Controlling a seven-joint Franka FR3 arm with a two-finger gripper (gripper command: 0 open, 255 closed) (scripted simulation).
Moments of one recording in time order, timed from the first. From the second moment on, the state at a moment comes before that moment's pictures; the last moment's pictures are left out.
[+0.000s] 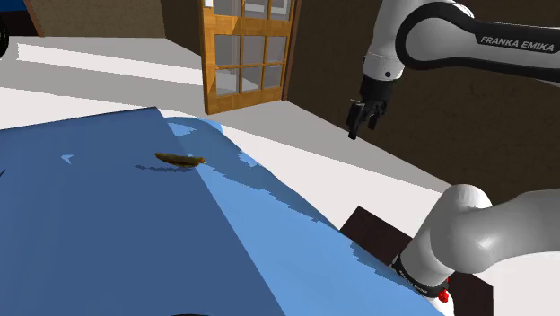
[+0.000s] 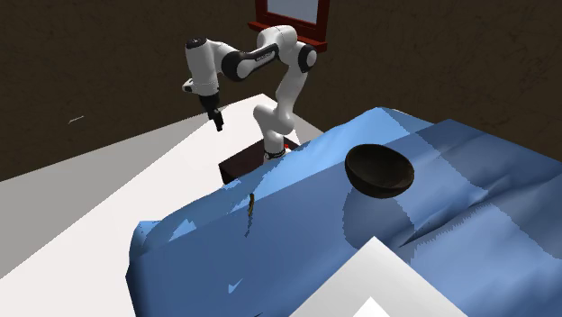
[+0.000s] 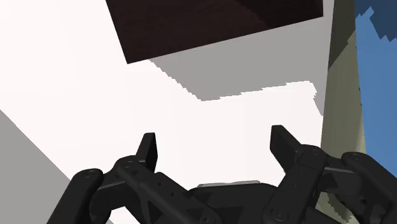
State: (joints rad) arm 0.02 -0.78 -0.06 -2.38 -0.12 1.57 0.17
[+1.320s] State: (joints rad) arm 0.24 -0.52 0.14 -2.23 -0.08 1.96 0.08
